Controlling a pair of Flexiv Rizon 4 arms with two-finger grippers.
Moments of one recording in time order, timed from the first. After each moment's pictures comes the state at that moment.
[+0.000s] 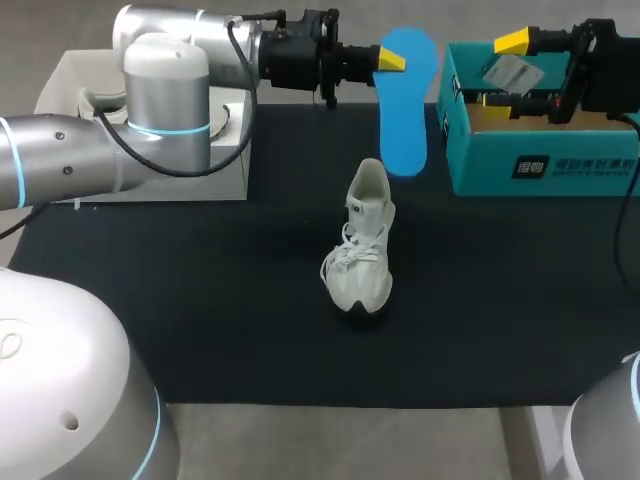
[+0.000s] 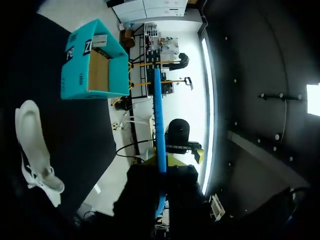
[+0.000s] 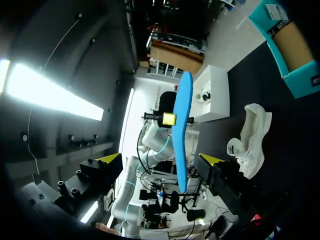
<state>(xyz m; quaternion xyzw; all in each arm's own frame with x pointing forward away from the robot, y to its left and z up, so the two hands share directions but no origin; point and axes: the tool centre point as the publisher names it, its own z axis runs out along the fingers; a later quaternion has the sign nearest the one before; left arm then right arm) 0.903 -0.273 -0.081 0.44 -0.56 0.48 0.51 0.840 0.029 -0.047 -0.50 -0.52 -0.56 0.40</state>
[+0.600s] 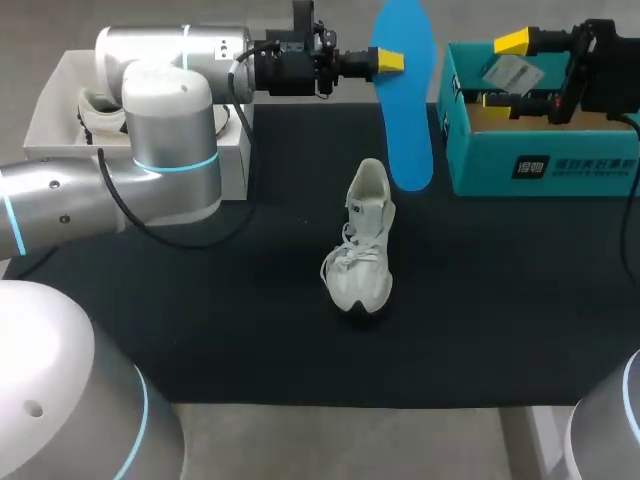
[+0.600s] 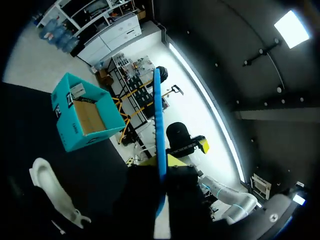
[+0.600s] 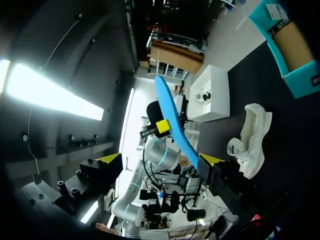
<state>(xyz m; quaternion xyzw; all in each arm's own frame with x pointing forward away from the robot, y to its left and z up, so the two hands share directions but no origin) 0.896 -0.272 -0.072 0.34 -0.62 0.62 0.33 0.840 0.029 -0.048 -0.50 -0.52 -0.56 0.40</state>
